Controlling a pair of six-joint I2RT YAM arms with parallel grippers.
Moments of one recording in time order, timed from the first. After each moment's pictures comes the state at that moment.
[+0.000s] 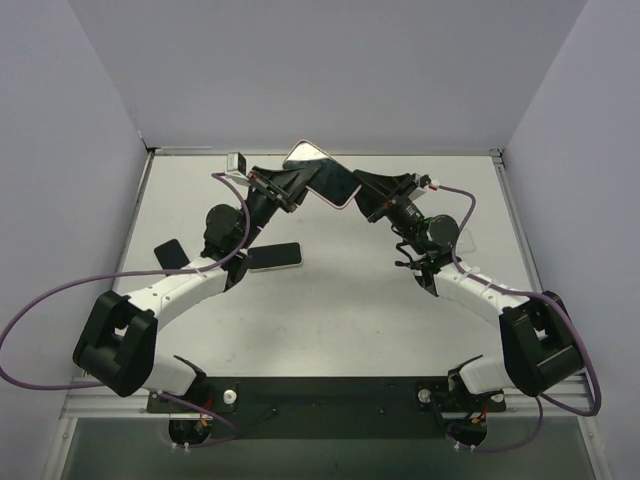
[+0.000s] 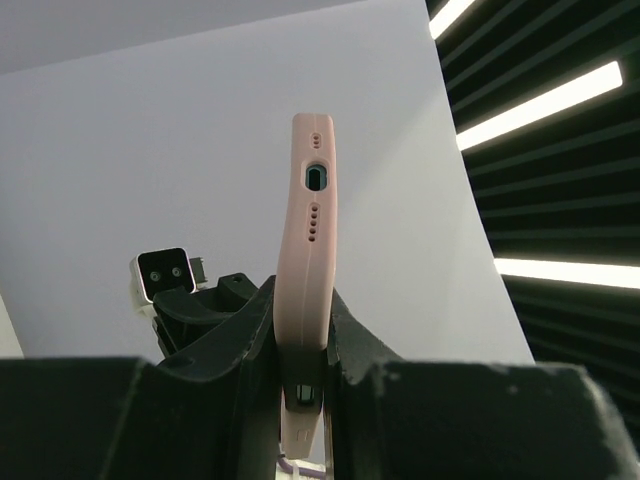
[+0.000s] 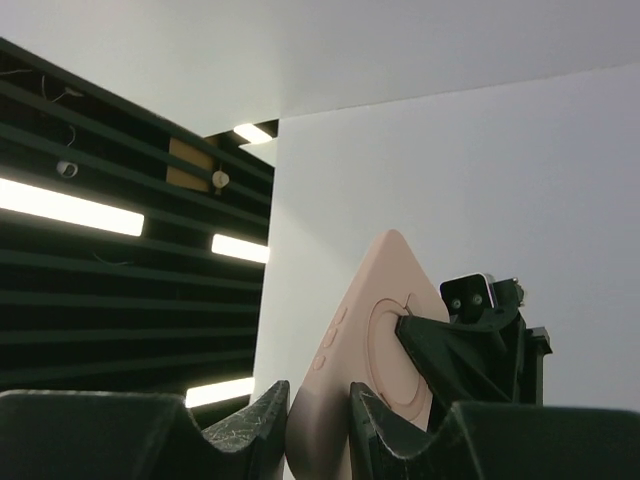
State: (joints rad) left arm -0.56 1.40 0.82 1.02 0.14 -1.65; right arm 0.45 1.40 0.68 1.19 -0.29 1.97
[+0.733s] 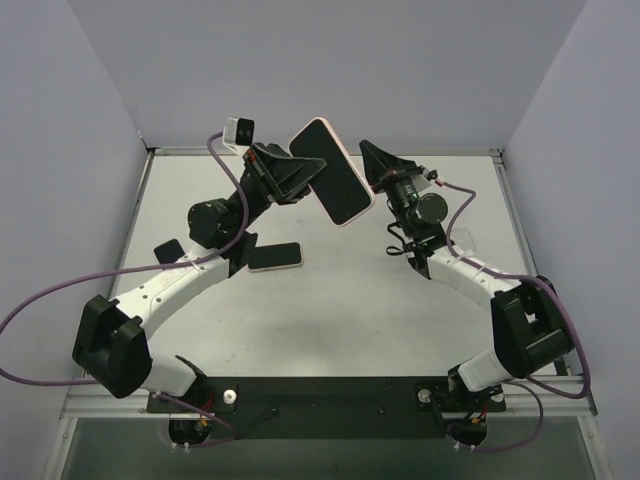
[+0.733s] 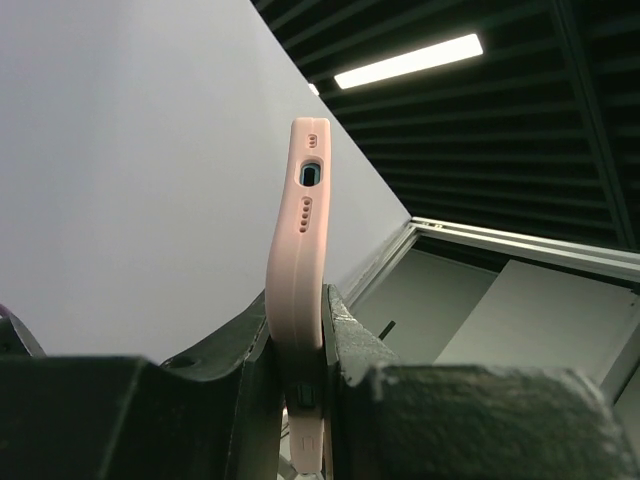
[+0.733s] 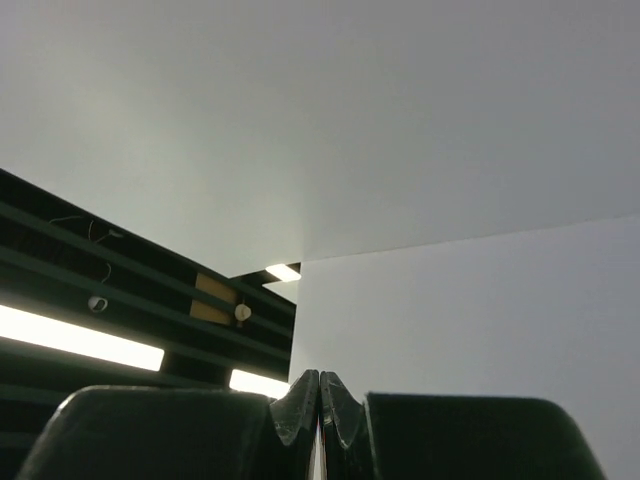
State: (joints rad) left arm -0.63 1.41 1.10 1.24 0.42 -1.70; right arm 0.45 1.49 0.83 1.06 0.03 2.00
